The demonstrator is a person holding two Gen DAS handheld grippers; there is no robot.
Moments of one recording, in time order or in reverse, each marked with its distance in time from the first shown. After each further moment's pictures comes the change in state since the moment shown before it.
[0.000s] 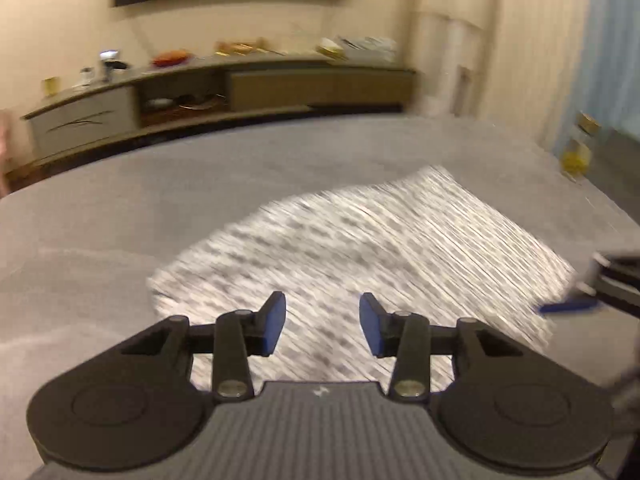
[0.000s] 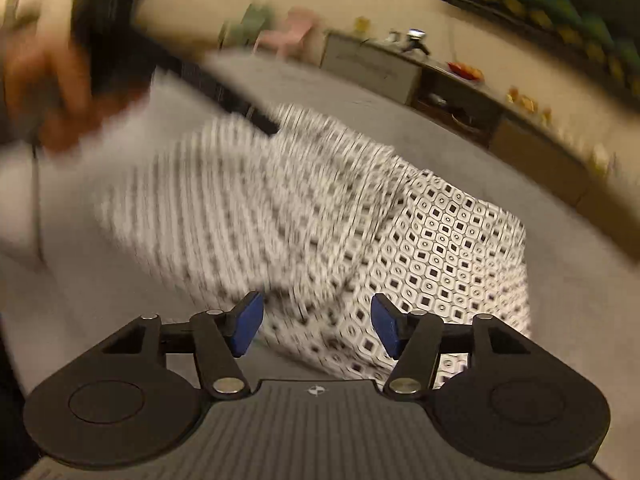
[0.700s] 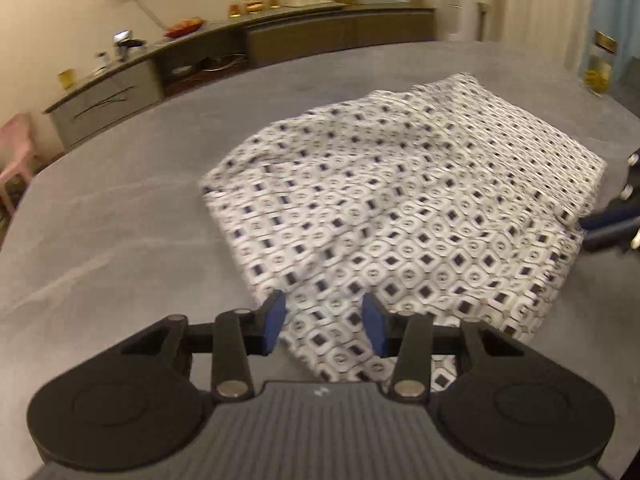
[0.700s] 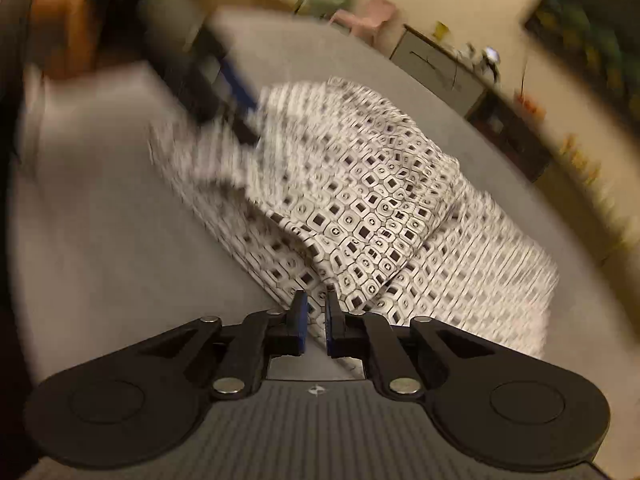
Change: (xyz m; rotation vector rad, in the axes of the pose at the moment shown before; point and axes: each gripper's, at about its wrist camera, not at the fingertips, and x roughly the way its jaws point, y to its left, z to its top) left arm -0.012 0.021 -0.052 0.035 0.117 0.142; right arm 0.003 -0.018 0.009 -0.044 0.005 0.162
